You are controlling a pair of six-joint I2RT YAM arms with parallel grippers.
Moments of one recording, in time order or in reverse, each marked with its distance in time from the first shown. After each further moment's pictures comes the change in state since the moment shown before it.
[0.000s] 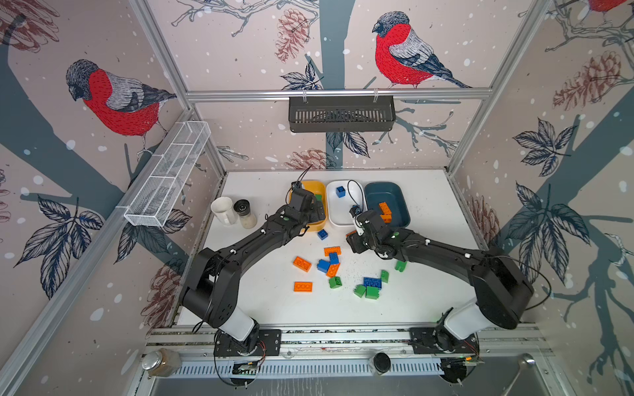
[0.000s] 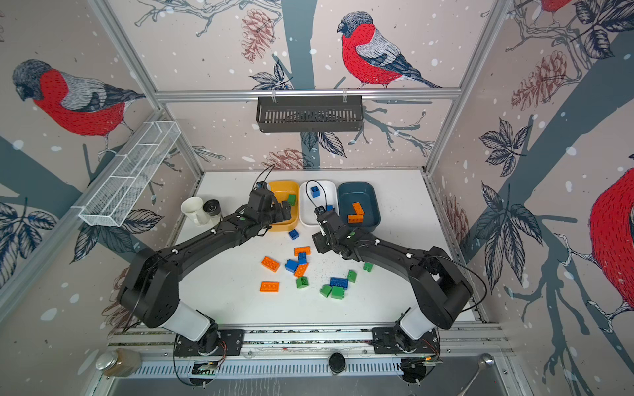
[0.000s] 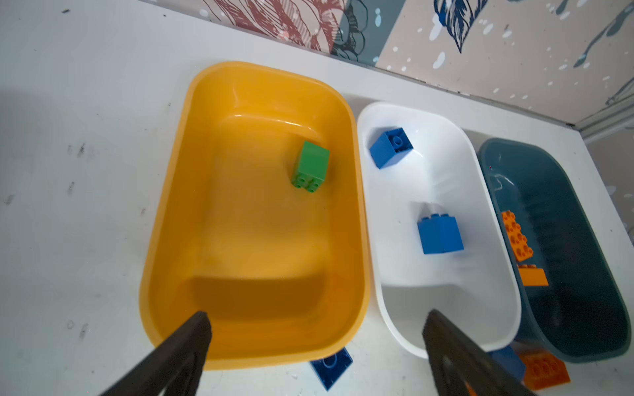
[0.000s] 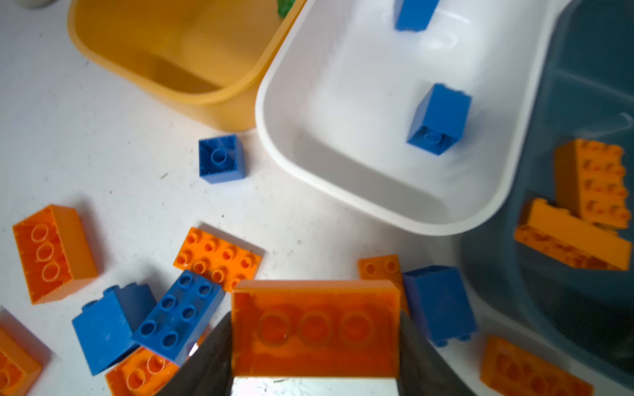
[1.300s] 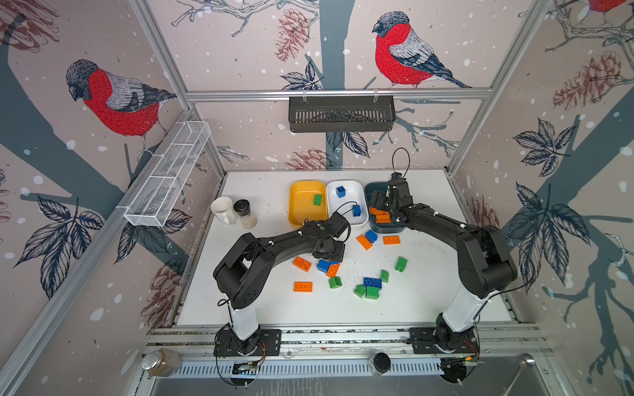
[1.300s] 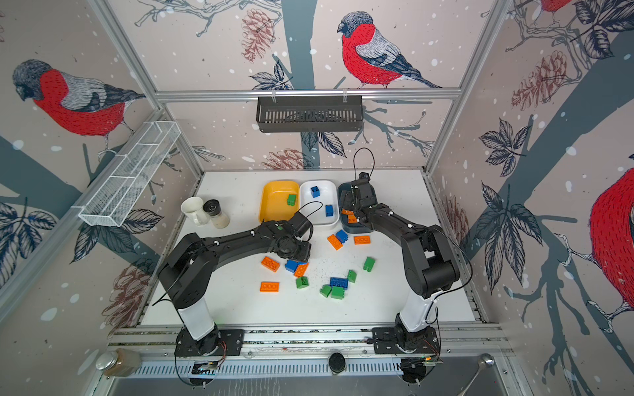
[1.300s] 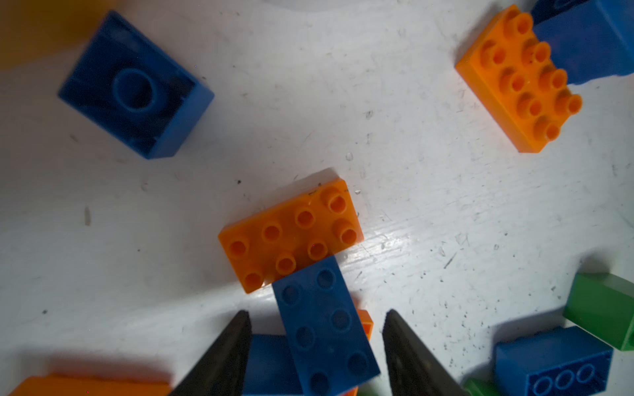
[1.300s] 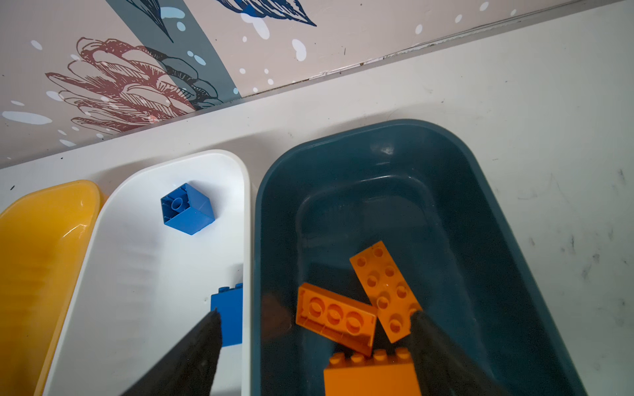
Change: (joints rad) left arm -0.249 0.243 0.117 -0.425 0.222 0.000; right arm -0.373 0.216 0.186 0.205 0.018 0.224
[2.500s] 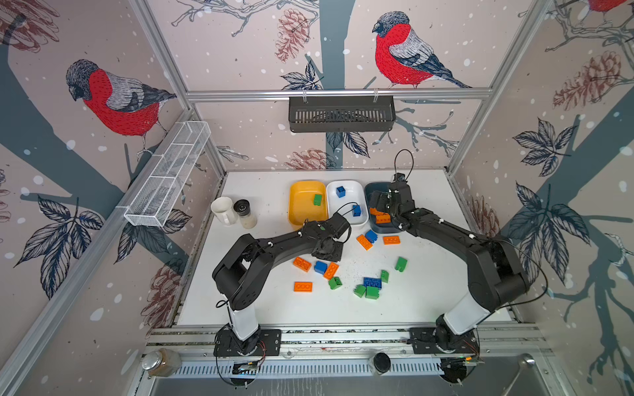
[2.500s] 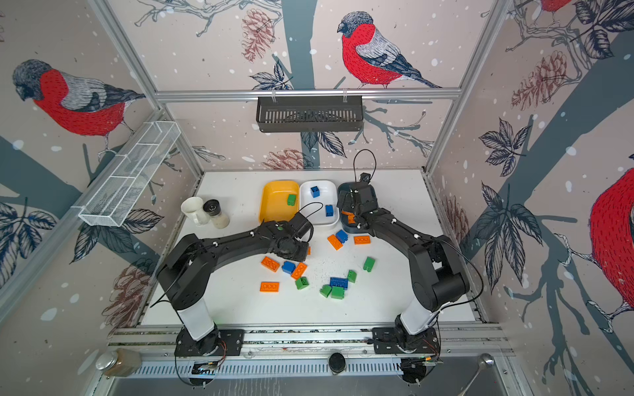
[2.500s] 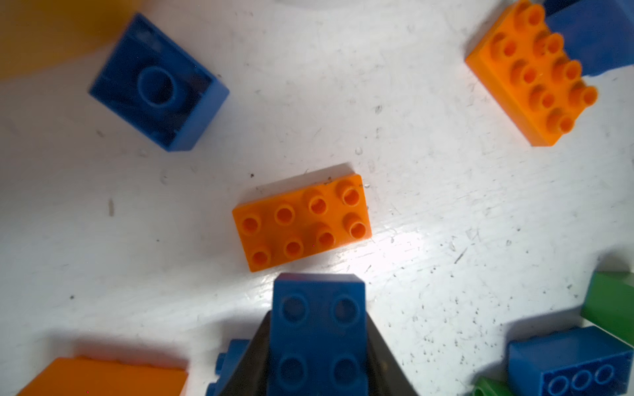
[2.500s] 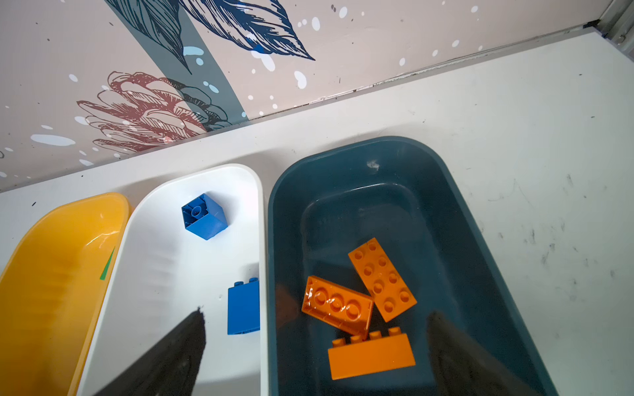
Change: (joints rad) left arm -0.009 -0.035 -0.001 -0.018 -0.056 0.006; right arm 0.039 -0.104 -0.074 0.028 0.085 0.021
